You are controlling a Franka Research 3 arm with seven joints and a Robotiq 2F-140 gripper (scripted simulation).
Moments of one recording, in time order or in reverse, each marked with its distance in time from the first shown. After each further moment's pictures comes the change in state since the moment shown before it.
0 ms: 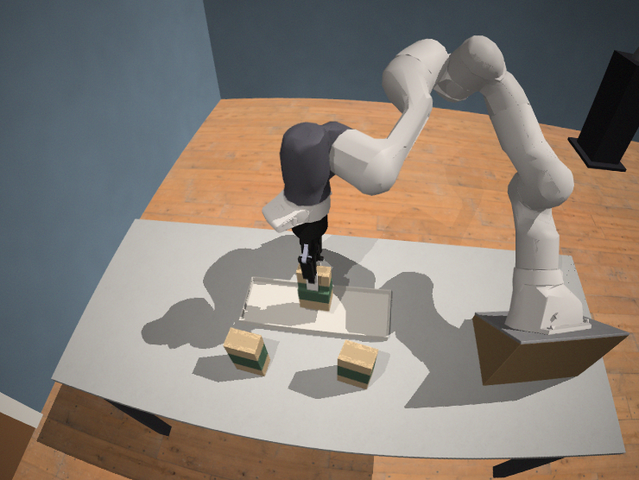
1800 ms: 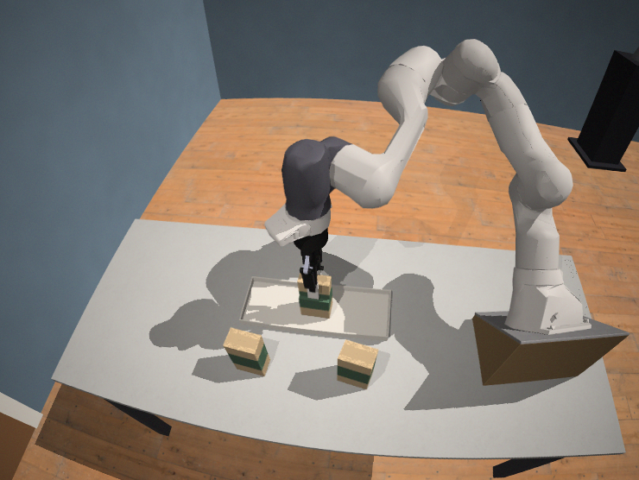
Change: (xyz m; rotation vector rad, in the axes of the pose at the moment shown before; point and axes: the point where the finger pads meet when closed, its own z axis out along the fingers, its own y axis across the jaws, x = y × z) arm 0.000 -0.001 0.037 0.001 0.000 -0.014
